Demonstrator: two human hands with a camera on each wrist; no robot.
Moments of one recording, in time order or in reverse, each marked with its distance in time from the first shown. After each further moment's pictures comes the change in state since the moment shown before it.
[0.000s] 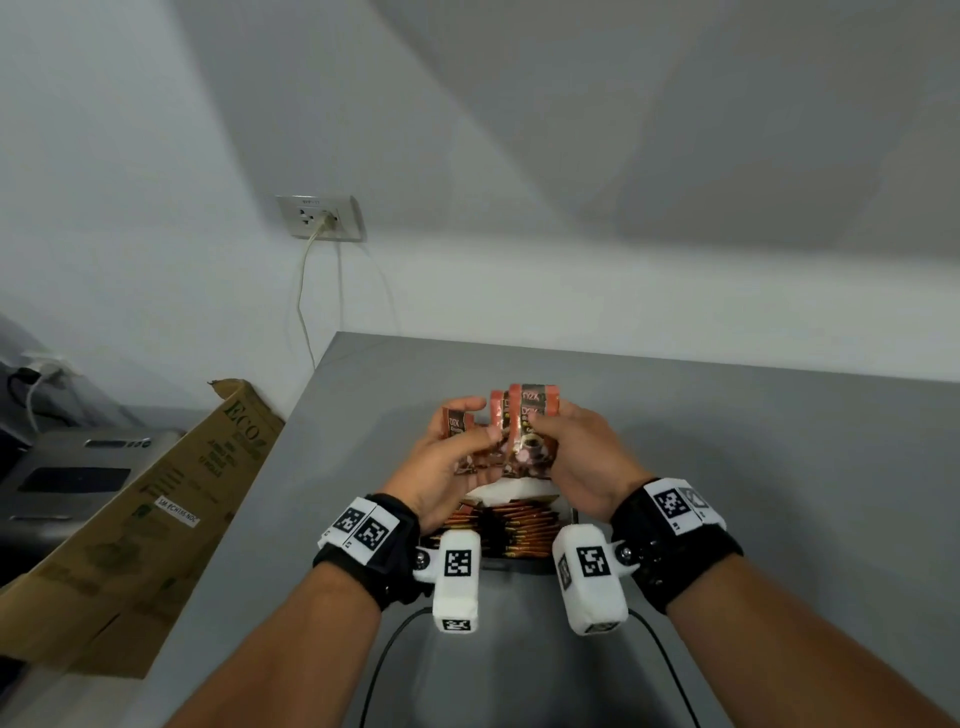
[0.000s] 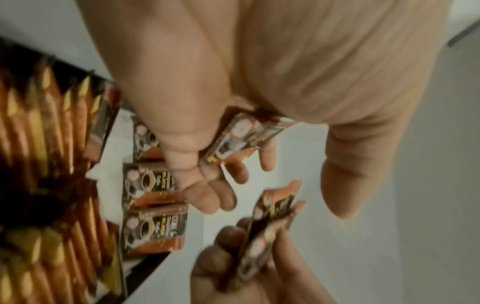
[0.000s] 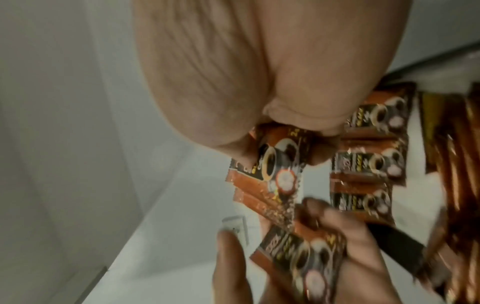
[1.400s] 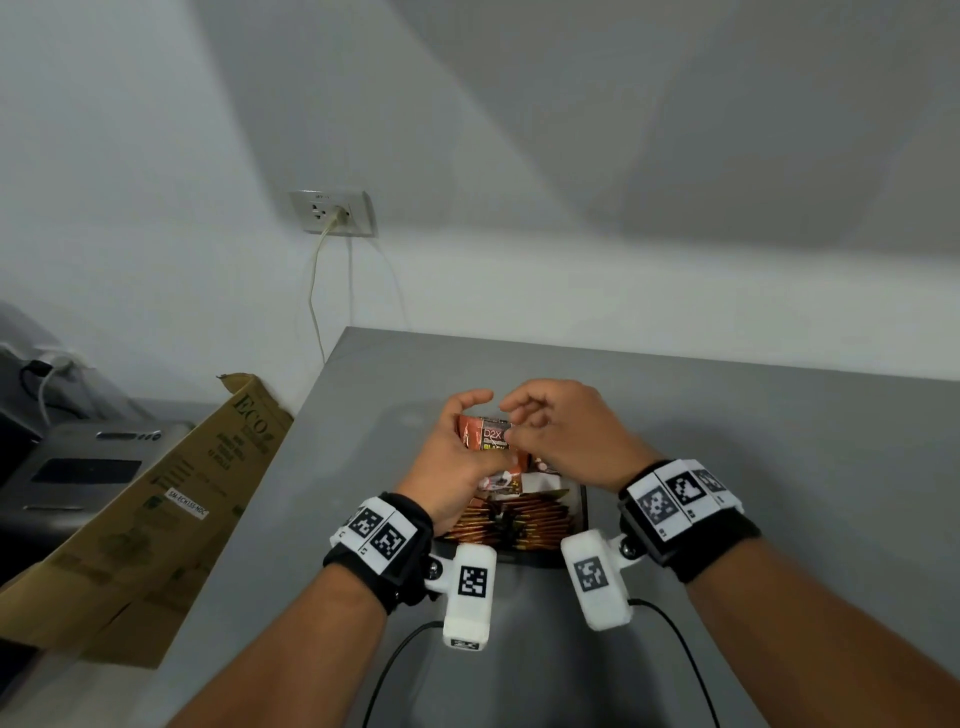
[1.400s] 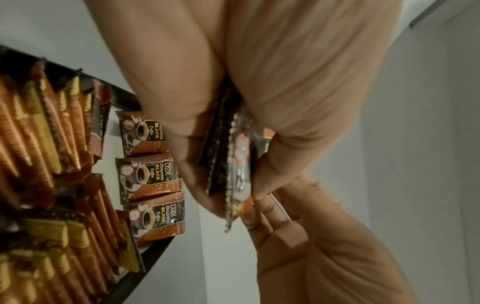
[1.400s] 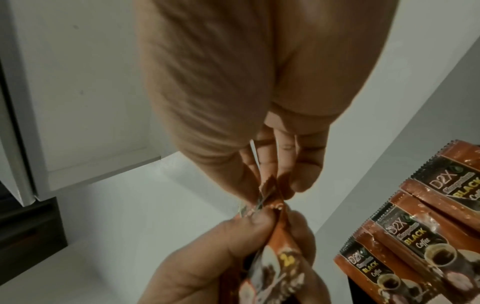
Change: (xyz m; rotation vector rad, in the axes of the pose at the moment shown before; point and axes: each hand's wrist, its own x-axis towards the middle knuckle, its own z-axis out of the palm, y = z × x) left_hand -0.016 0.001 0.004 0.143 0.015 0.105; right_hand 0.001 -0.018 0.009 -0.937 0.010 -0.350
